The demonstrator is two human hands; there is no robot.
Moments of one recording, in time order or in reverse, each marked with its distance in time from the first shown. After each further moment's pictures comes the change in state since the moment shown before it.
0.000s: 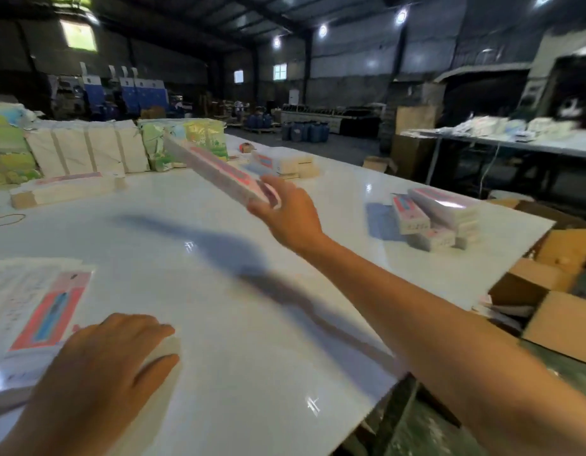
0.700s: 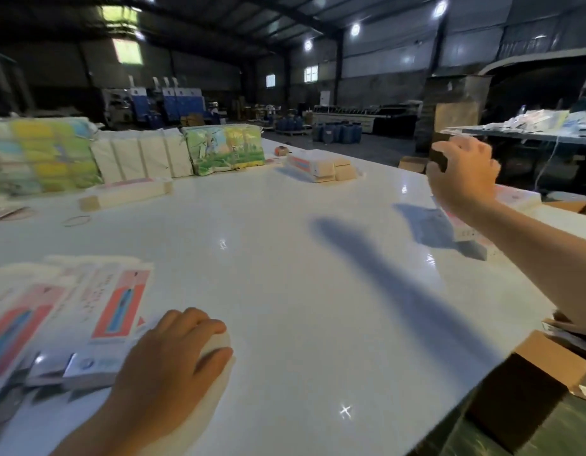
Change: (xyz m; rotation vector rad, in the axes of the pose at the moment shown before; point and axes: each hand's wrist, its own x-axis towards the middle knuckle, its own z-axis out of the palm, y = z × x) left_hand 0.016 0.020 -0.015 -0.116 -0.165 -0.178; right_hand 0.042 0.100 -0.135 -0.632 0.324 0.206
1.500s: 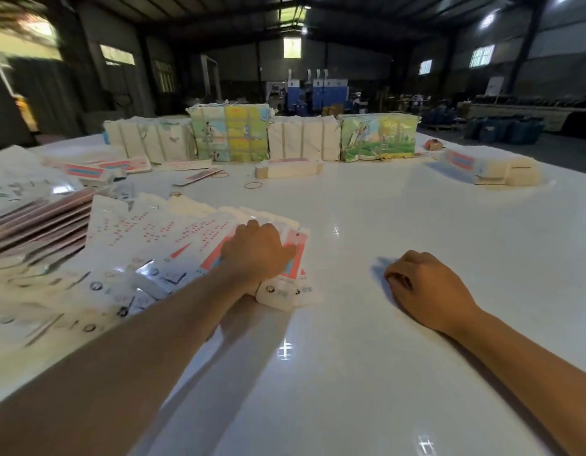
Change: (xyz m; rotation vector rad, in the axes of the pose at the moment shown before) left_hand 0.018 -0.090 -0.057 0.186 -0.105 -0.797; right_hand -0.189 -0.181 0.059 0.300 -0.661 -0.683
